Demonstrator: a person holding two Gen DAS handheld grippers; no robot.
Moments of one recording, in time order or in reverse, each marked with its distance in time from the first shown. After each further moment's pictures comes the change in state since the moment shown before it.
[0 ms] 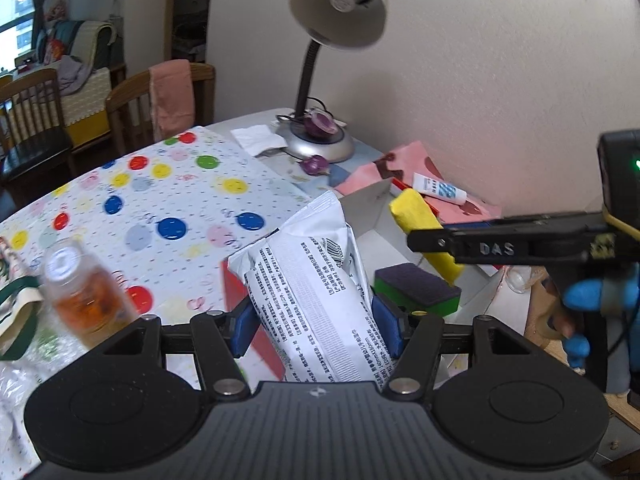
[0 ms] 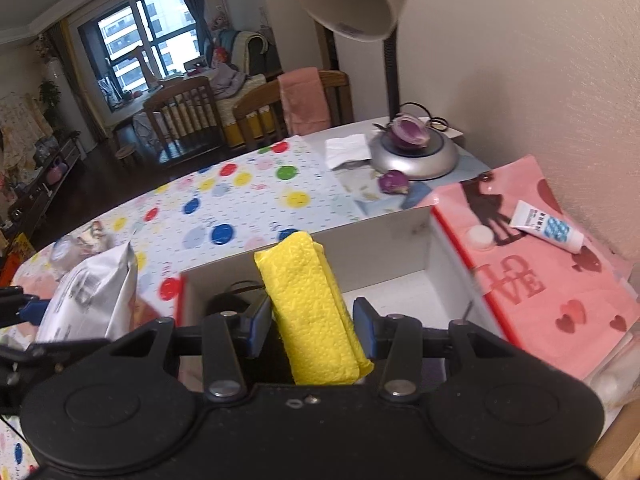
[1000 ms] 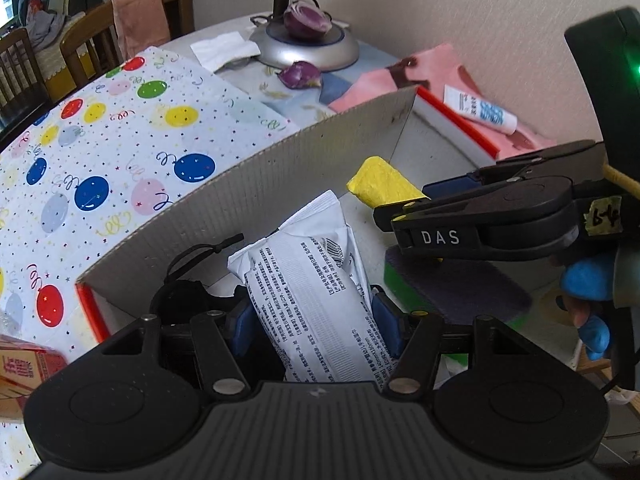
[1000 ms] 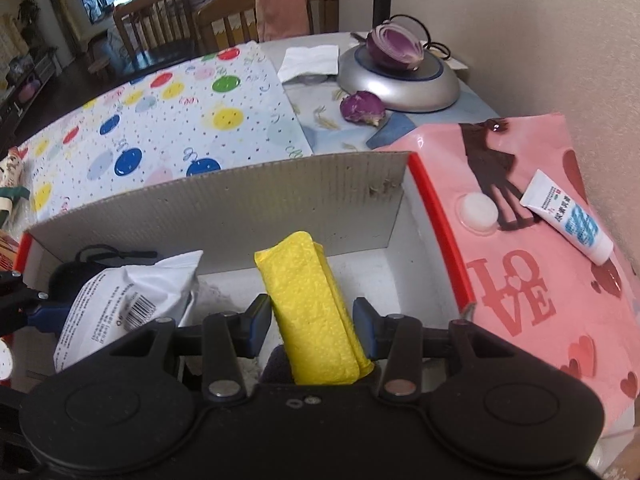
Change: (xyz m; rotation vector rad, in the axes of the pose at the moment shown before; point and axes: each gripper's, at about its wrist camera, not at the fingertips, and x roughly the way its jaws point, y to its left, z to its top) left arm 0.174 -0.044 0.022 0.034 0.268 0.061; right arm 0.131 -0.055 0.013 -0.111 0.256 -0.073
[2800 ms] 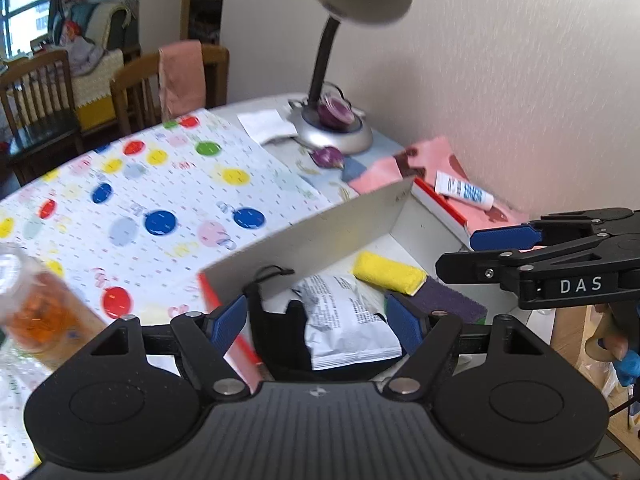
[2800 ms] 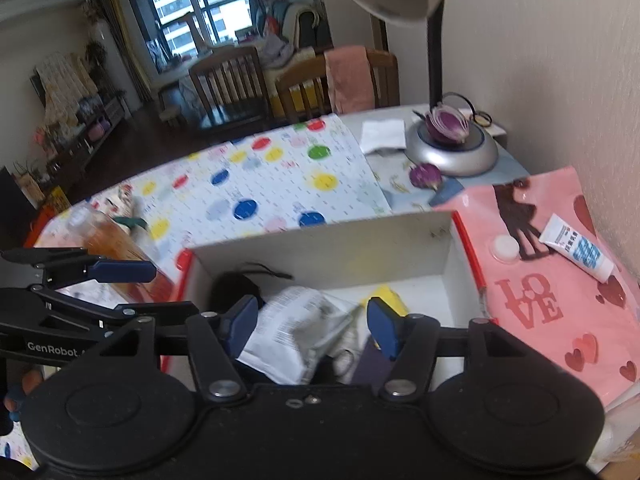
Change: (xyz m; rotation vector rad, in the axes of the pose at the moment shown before) left arm -0.098 0.034 -0.033 -0.087 -0.216 -0.023; right arm -0.127 0.033 -0.027 -0.024 -0.193 0.210
